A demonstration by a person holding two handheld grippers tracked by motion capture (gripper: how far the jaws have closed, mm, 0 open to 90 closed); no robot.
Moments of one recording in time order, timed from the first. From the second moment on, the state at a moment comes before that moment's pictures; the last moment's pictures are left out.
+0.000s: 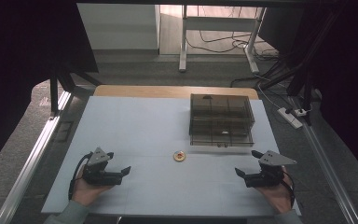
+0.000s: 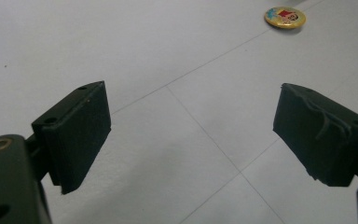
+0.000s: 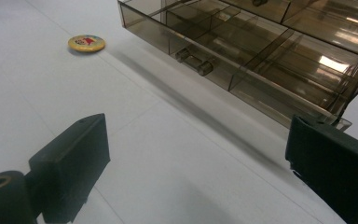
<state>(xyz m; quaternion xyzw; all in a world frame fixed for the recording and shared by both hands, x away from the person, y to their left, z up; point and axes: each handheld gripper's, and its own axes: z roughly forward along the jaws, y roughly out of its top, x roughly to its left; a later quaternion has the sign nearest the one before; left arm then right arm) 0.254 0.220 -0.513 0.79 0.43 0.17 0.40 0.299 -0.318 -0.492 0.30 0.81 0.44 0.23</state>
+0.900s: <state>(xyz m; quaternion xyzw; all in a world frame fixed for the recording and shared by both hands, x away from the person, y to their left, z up) 0.256 0.209 -0.511 0.80 0.41 0.16 0.40 0.292 -0.318 -0.499 0.31 0.82 0.44 0.20</state>
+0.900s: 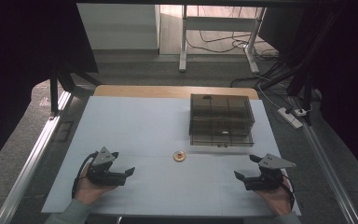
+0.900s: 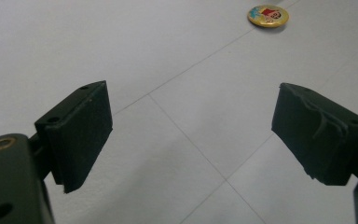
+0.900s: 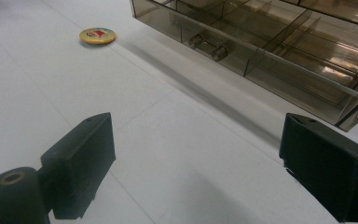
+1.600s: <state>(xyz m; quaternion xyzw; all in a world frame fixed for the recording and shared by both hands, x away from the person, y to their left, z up) 0.267 0.197 -0.492 0.81 0.40 0.17 0.40 0.297 -0.311 -0.498 0.31 0.82 0.44 0.20</state>
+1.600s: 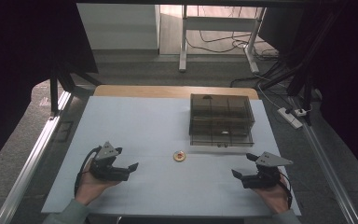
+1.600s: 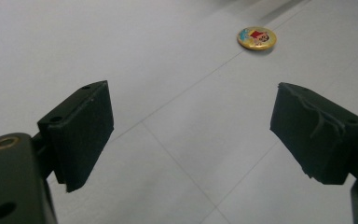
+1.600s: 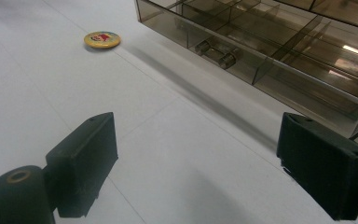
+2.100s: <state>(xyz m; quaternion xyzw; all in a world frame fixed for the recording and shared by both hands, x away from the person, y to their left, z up) 0.285 0.175 -0.482 0.82 0.38 0.16 0.40 0.295 -0.310 -0.499 0.31 0.82 0.44 0.20</state>
